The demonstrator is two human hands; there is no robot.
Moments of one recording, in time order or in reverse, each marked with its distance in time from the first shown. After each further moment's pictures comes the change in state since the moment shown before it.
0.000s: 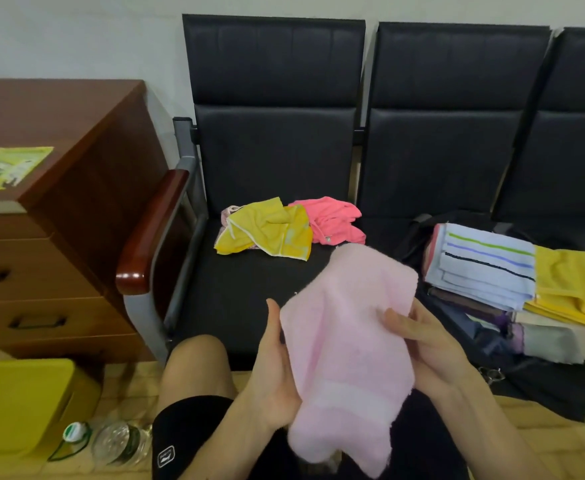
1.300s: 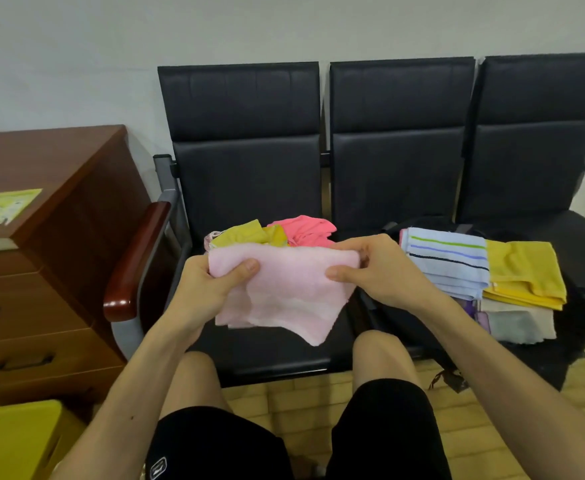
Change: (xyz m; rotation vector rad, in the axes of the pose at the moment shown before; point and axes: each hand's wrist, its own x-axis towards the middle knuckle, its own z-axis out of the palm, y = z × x) left_hand -0.035 0.091 0.026 1.032 0.143 0.858; right_hand 0.020 -0.056 0.000 -1.399 0.209 -0.350
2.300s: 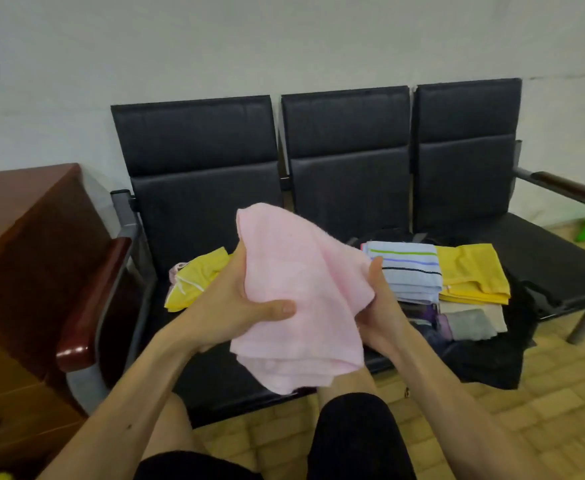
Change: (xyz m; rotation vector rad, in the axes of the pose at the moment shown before) left_hand 0.003 0.057 0.060 0.182 -0.489 0.149; right_hand -0.043 0.029 0.003 1.330 0.209 0.403
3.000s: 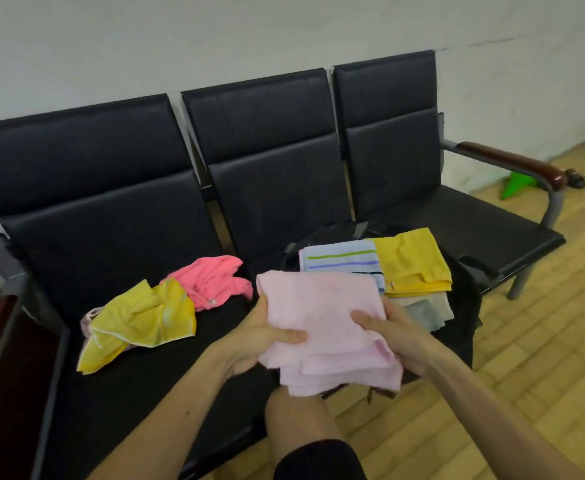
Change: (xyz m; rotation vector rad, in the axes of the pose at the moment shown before) left_hand 0.160 -0.106 0.126 -0.369 -0.277 -0.410; right_hand 0.035 -0.043 -0.179 -0.494 0.300 -0.011
